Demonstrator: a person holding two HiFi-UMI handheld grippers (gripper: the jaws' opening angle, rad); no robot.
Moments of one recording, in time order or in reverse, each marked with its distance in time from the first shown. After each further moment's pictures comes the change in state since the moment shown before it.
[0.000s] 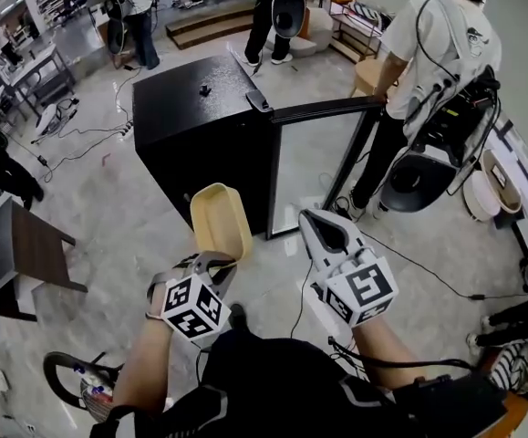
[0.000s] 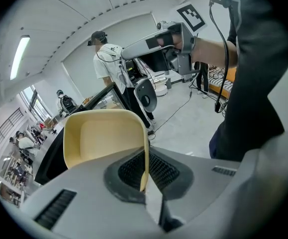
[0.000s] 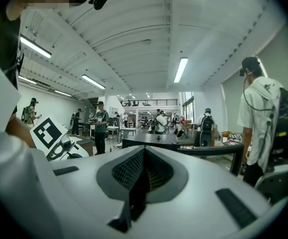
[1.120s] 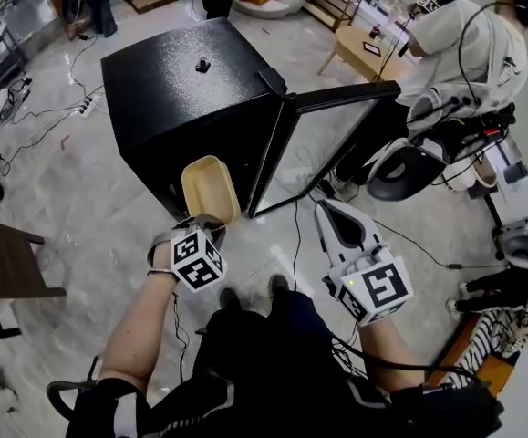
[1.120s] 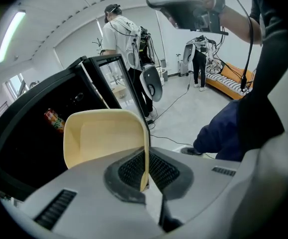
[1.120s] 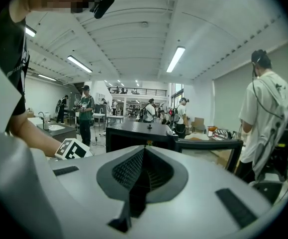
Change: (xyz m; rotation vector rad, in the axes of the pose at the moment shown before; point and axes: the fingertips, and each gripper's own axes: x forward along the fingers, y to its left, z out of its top) left arm 0.114 0.103 -0.117 -0.004 0.058 -0.119; right arm 0.078 -0.005 -0.023 -0.006 0.142 -0.166
